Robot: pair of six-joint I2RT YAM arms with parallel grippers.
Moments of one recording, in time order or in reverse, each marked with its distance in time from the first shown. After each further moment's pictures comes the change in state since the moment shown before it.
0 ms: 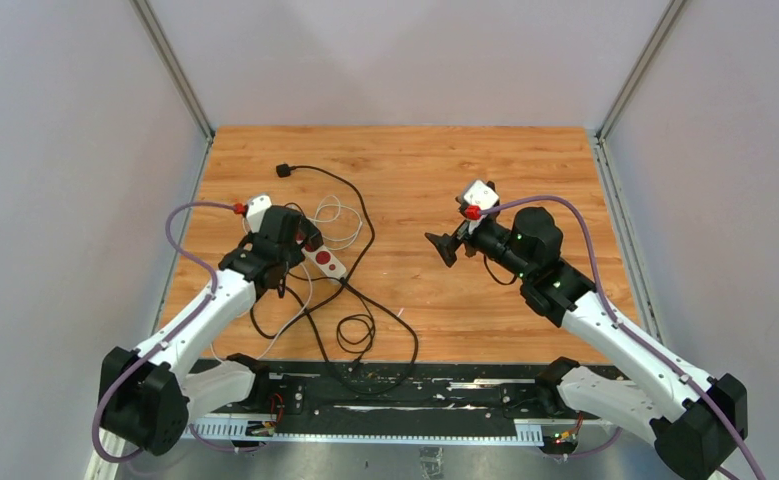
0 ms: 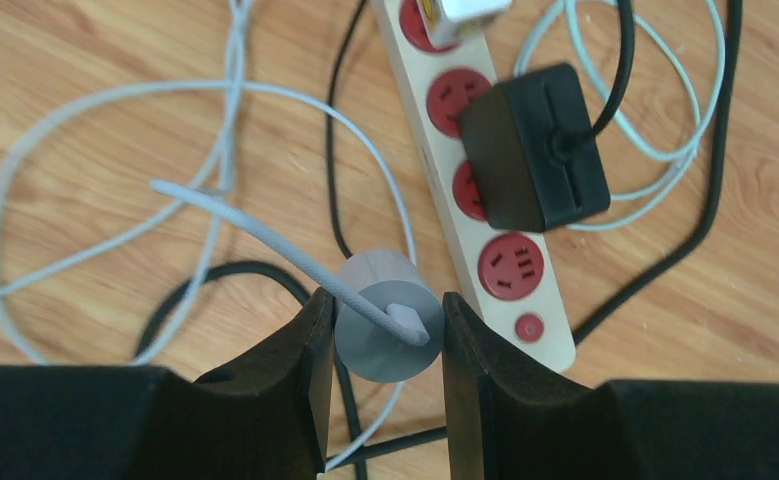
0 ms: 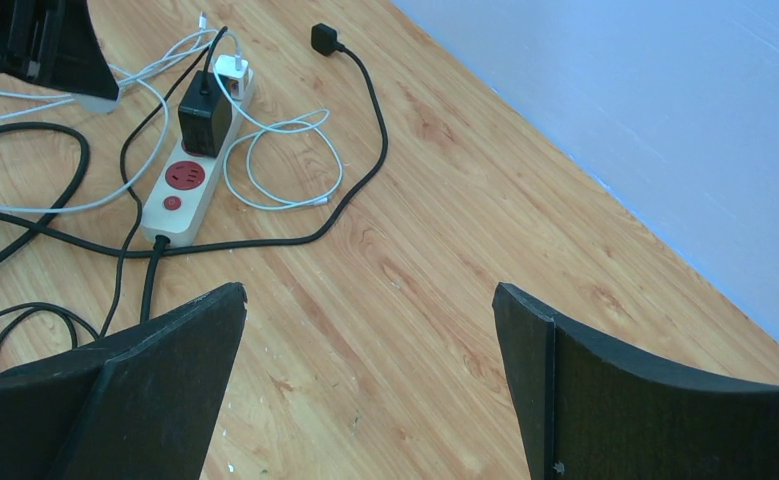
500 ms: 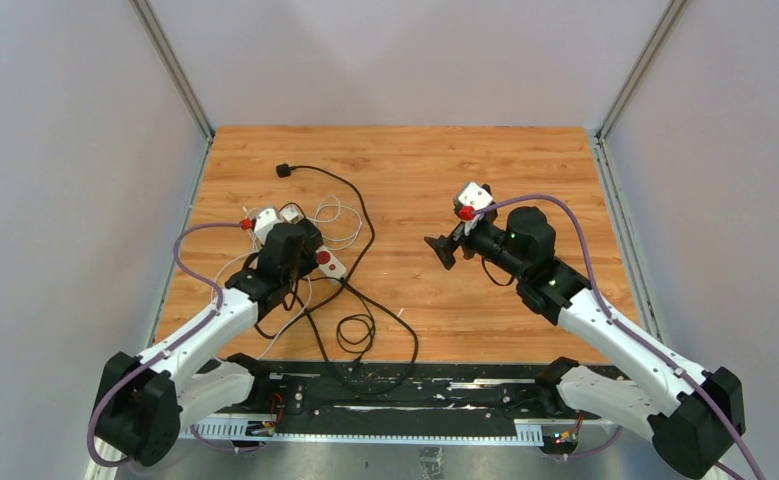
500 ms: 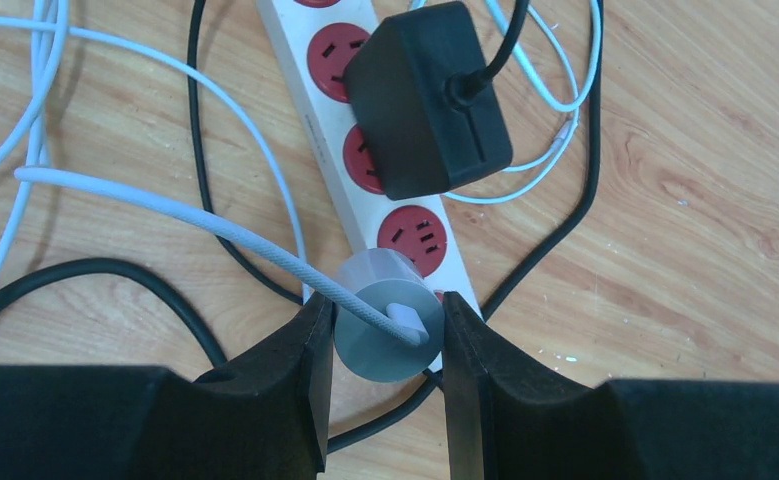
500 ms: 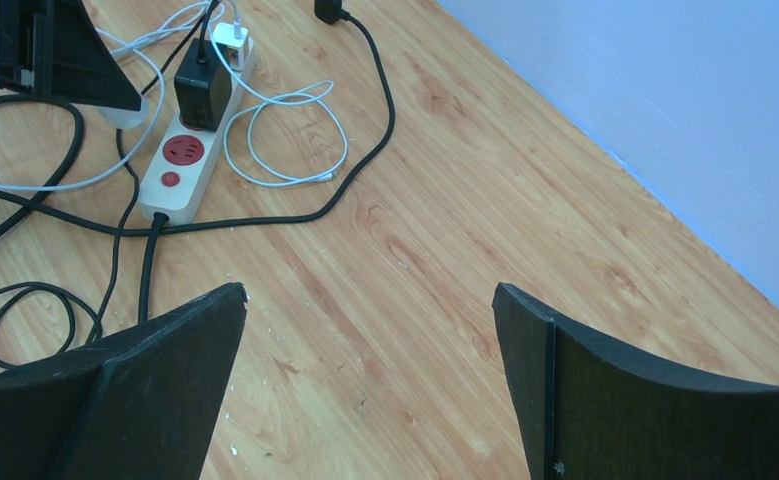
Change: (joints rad) left arm -0.061 -0.094 -0.247 0.320 0.126 -0.125; right arm 0.000 0.024 -0.011 -0.015 0.006 -0.003
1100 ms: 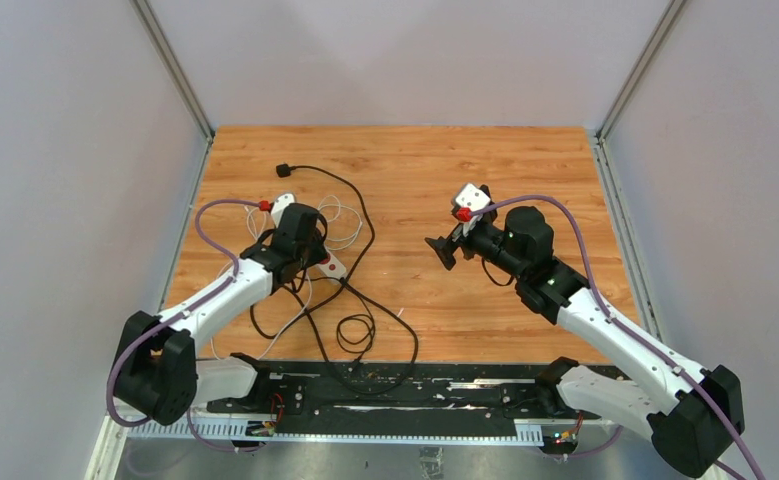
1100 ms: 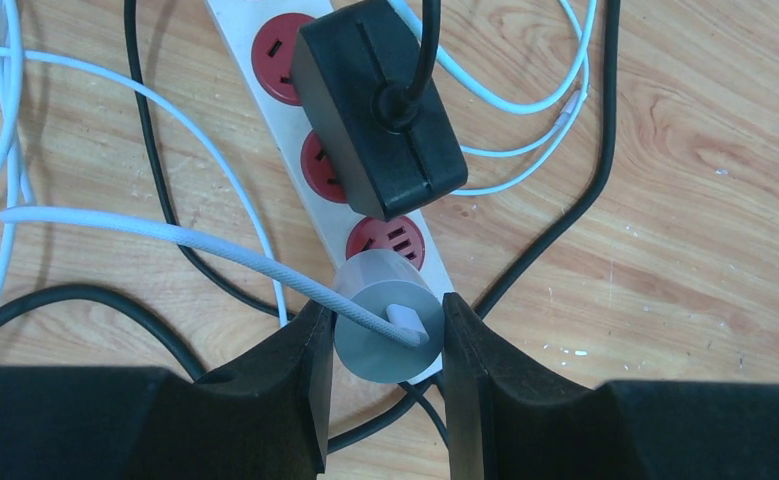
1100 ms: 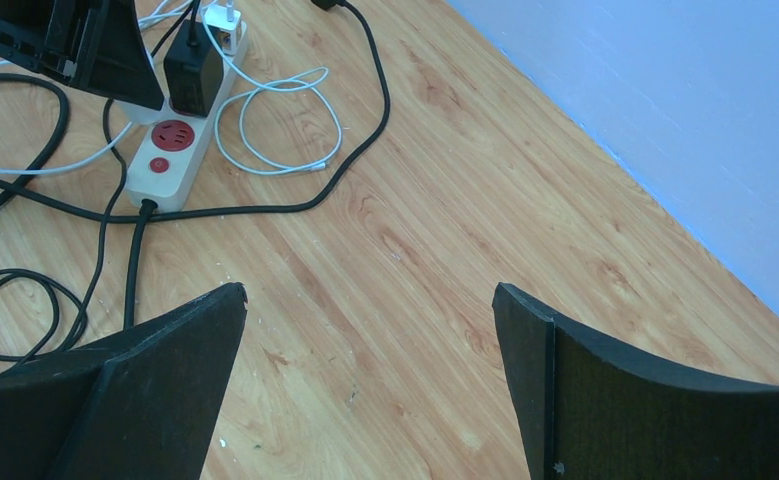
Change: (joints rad) left arm -0.001 0.219 0.193 -0.102 0.060 0.064; right arm 0.000 0.012 0.000 -0.015 0.005 -0.030
